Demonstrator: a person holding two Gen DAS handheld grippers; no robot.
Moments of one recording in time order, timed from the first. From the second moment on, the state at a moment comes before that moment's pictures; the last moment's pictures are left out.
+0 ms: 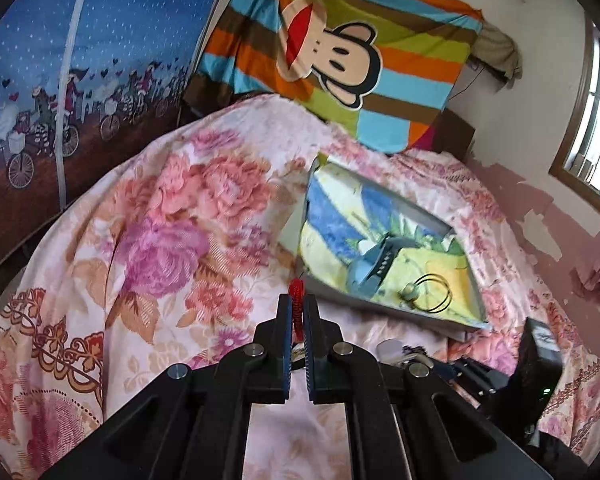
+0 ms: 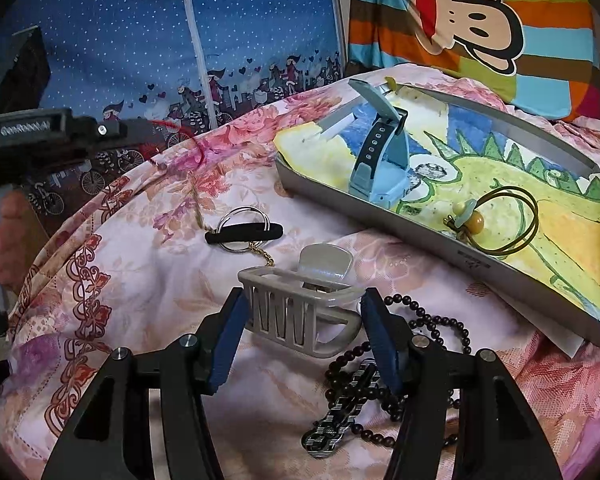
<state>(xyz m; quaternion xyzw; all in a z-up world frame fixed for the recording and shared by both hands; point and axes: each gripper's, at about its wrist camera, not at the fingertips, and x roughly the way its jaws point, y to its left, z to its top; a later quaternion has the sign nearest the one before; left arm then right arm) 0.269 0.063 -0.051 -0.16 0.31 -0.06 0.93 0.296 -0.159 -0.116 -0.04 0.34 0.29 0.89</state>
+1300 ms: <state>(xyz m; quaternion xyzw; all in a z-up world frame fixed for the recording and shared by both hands) 0.380 0.028 -0.106 -0.22 0.36 -0.10 0.90 0.379 -0.178 -0.099 0.03 0.33 0.14 0.93</state>
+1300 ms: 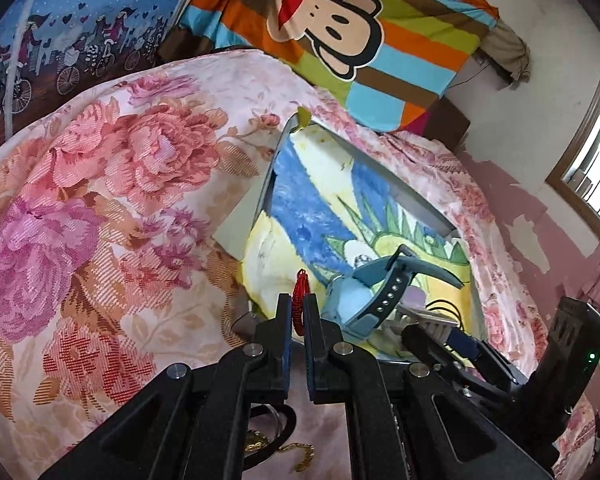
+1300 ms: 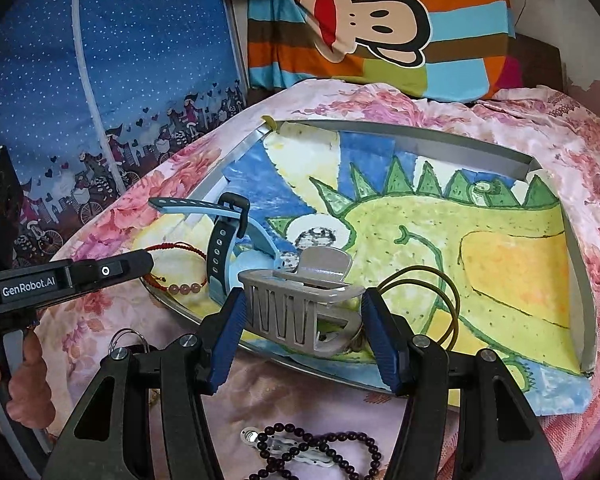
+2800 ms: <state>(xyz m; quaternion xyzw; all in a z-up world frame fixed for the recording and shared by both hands) 0.135 0.019 0.001 -0.09 0.21 -0.04 0.97 0.140 -0.232 0.016 0.05 0.18 0.11 0.98</state>
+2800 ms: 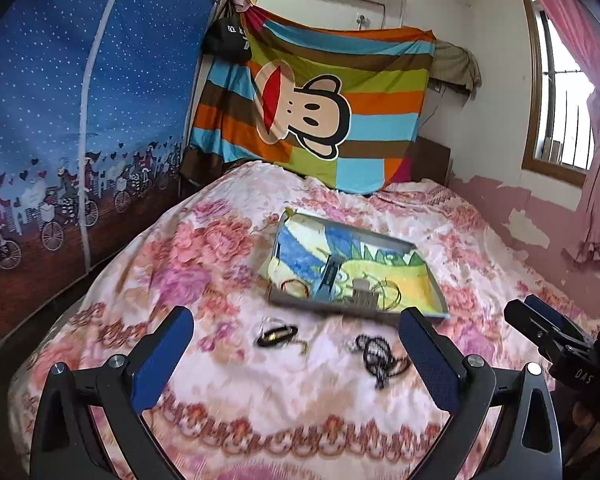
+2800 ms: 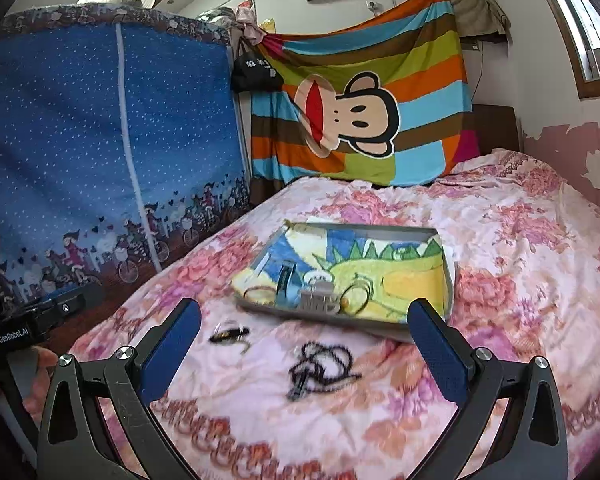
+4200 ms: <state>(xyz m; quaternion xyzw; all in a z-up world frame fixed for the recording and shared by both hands) 0.179 0.023 -0.067 -0.07 0.38 -0.02 0.92 0.171 -0.230 -0.091 0.03 0.37 0.09 0.92</state>
